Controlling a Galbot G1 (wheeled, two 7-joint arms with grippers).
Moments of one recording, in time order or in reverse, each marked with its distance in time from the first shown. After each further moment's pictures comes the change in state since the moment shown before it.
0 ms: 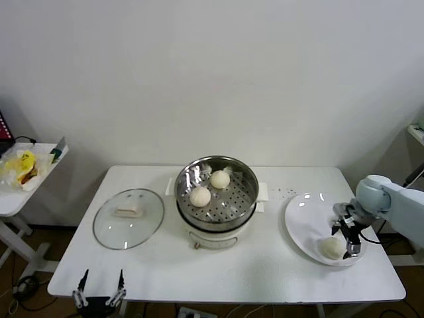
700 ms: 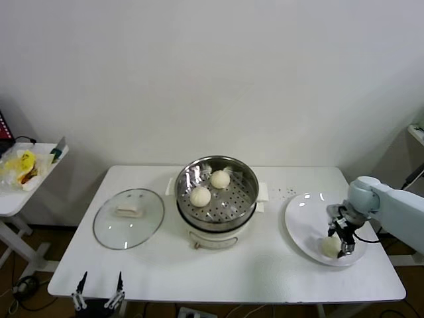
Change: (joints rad) left arm 0.011 -0.003 -0.005 -0.004 0.001 -0.004 -0.003; right arm -0.011 0.044 0.021 -0.050 -0.036 0.032 -0.023
